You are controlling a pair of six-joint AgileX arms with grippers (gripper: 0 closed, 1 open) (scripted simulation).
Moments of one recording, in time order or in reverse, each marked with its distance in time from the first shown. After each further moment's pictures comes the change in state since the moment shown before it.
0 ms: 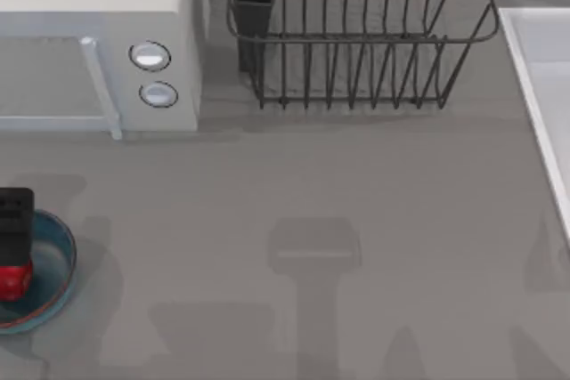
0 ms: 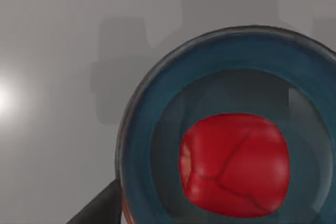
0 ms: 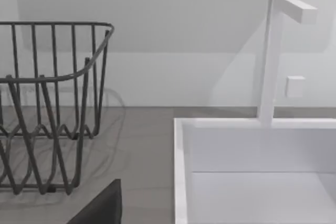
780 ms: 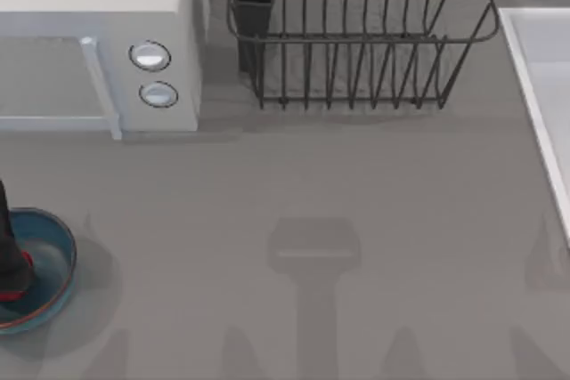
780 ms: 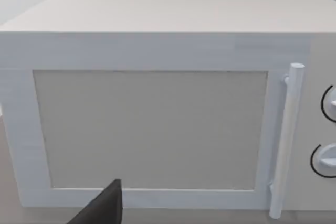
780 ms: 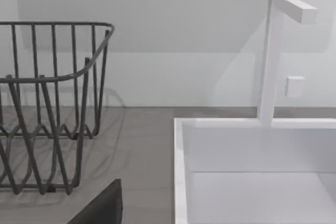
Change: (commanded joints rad) left arm -0.039 -0.991 -0.670 0.701 0.000 -0.052; right arm 0.000 0.000 0.000 0.000 0.000 0.000
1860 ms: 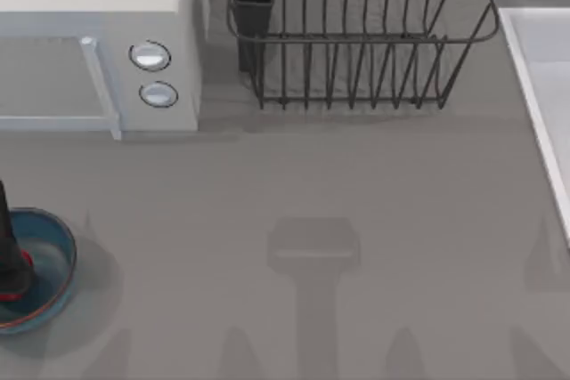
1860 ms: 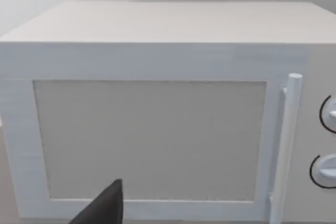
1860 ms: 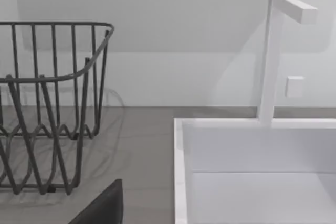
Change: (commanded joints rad) left arm -0.002 -0.034 -0.030 0.032 0.000 -0.002; right arm 0.000 0.000 0.000 0.000 0.000 0.000
